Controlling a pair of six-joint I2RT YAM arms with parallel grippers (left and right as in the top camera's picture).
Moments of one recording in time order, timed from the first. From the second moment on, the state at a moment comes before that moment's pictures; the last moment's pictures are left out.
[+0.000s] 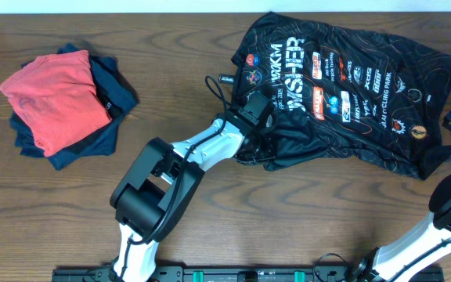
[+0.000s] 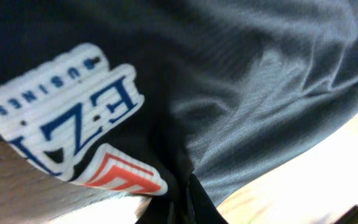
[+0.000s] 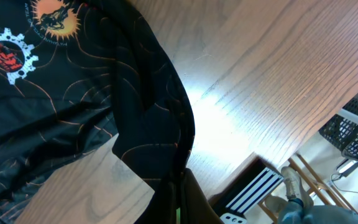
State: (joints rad) left arm -0.66 2.05 1.28 -0.49 0.44 -0.69; right arm -0.52 1.98 1.86 -1.57 0.24 0.41
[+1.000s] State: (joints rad) left arm -0.32 1.58 1.26 -0.86 0.17 -0.46; right arm -0.52 1.98 1.86 -1.60 0.22 0.40
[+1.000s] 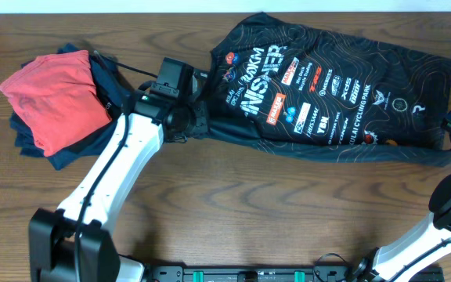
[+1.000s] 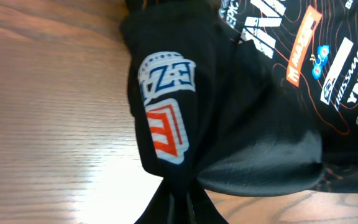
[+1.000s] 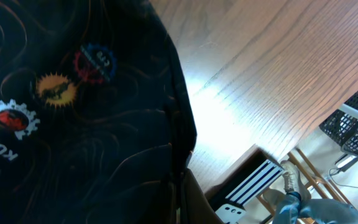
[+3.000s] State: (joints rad) left arm -0.43 1.36 1.02 -0.93 -0.07 -0.67; right arm -0.69 1.38 1.18 -0.96 -0.06 0.33
